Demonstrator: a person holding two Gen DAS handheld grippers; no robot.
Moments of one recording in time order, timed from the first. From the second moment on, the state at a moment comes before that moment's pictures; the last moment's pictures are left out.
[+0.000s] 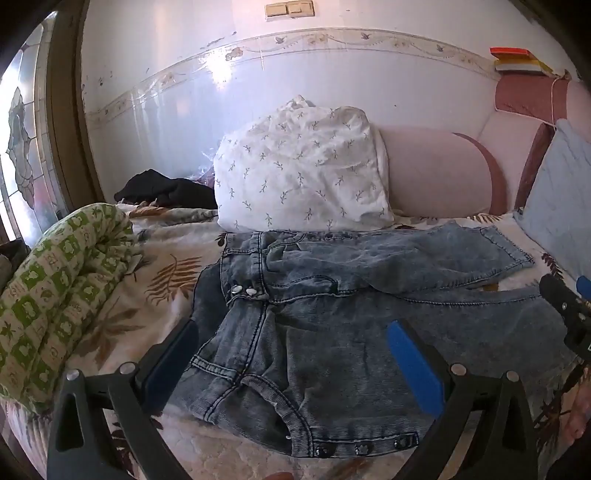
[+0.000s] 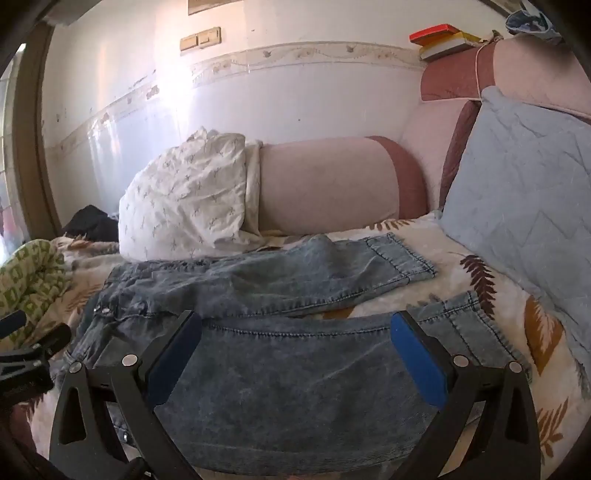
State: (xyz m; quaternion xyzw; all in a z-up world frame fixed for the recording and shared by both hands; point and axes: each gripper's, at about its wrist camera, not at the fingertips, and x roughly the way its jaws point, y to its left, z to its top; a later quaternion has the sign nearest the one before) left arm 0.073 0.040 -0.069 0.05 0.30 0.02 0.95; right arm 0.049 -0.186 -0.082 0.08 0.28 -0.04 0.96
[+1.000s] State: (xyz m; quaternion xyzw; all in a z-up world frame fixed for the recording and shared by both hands) left arm 0.071 0.048 -0.079 0.05 0.30 0.03 0.95; right arm 0.048 -0.197 -0.088 0.10 0.29 -0.05 0.95
